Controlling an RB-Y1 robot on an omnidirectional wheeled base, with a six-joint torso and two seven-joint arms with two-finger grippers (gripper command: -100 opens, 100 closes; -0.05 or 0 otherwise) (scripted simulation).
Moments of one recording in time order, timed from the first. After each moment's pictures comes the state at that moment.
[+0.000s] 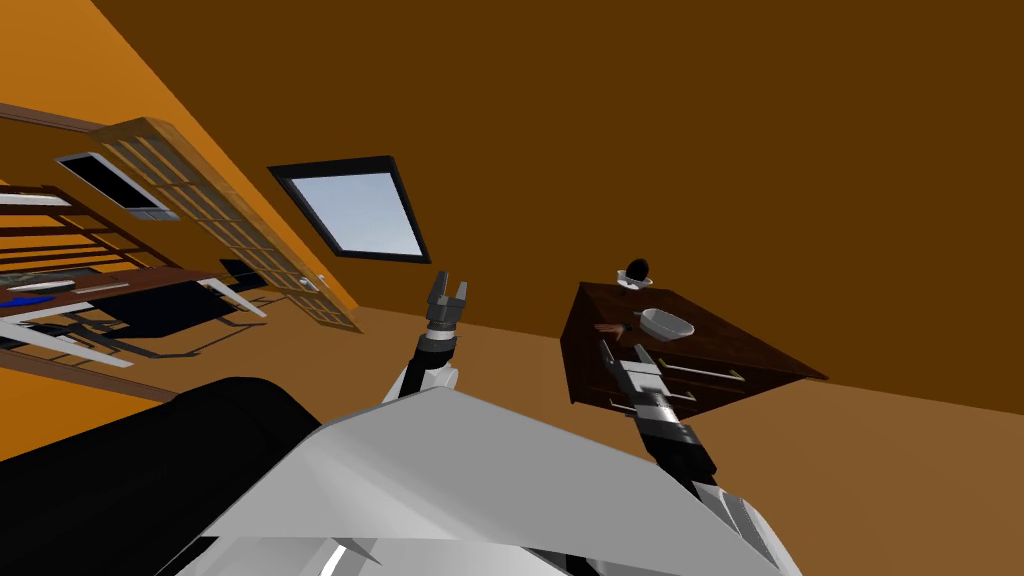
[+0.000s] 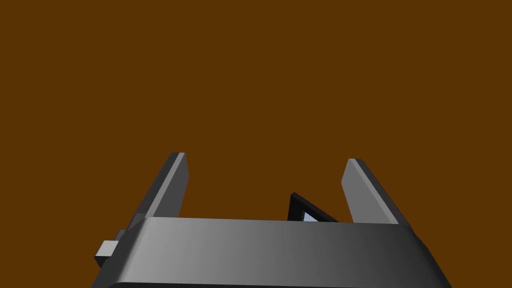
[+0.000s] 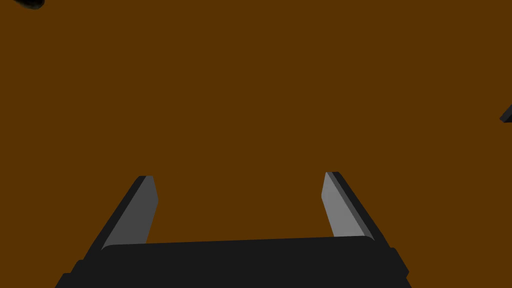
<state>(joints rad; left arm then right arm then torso) 0.49 0.03 -0.06 -2.31 -0.04 -0.54 0.07 0.58 -0.15 -0.08 -2.12 0.70 -0.38 0.61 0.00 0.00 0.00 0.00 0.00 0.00</state>
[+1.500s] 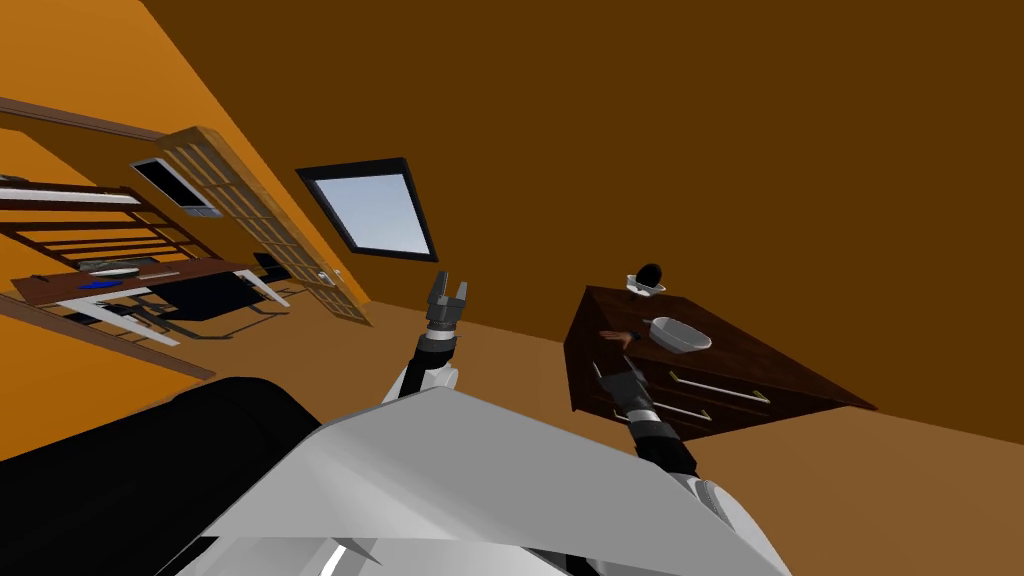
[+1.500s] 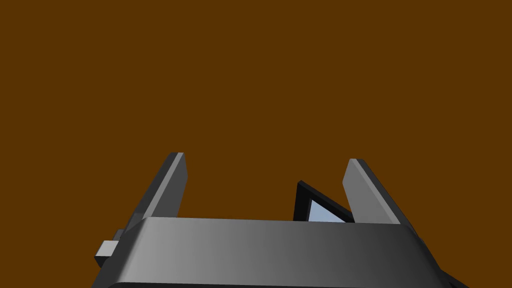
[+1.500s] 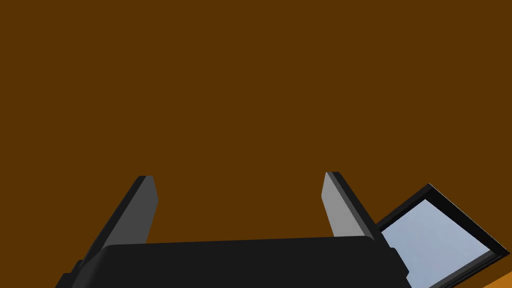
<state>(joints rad) 0.49 0.03 -0.06 -2.31 -0.04 -0.54 0.07 0.54 -0.23 -0.06 -1.94 1.01 -0.29 0.97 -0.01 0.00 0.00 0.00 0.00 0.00</state>
